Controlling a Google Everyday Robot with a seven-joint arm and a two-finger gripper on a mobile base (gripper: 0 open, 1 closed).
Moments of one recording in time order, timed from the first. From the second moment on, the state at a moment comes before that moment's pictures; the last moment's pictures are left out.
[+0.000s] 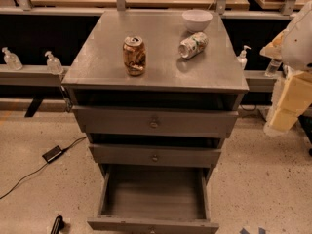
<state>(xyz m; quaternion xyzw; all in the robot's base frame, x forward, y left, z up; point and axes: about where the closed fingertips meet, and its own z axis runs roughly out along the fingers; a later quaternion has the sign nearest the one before) 0.438 -0.217 0.976 -0.60 0.78 -0.03 0.16</state>
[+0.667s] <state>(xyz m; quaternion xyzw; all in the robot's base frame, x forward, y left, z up) 0.520 -0.189 0.979 -0.61 0.75 -0.04 0.24</state>
